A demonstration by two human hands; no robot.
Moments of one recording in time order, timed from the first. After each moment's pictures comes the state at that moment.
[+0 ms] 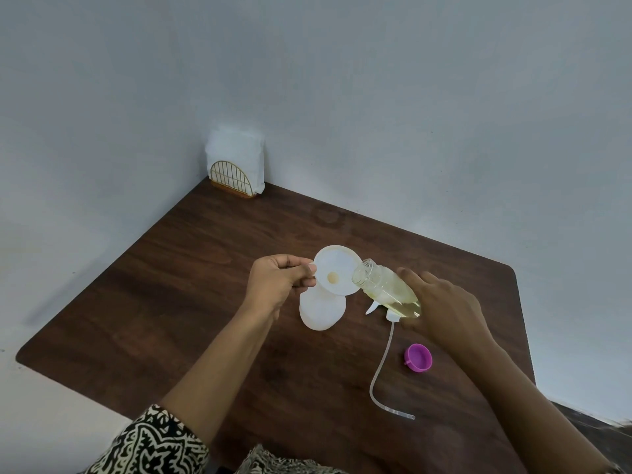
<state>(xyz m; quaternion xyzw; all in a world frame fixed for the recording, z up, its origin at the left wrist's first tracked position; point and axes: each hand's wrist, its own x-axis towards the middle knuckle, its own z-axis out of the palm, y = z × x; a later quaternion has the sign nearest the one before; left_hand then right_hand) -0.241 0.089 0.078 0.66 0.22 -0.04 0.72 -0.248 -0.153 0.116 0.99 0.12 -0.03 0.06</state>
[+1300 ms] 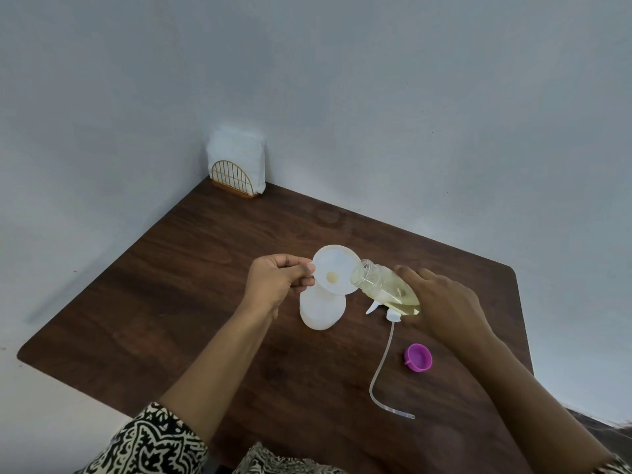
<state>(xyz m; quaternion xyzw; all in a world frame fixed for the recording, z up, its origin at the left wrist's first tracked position) -0.243 0.091 0.081 0.66 0.23 -0.04 0.71 -0.244 -0.152 0.119 0.99 0.14 -0.04 0.08</state>
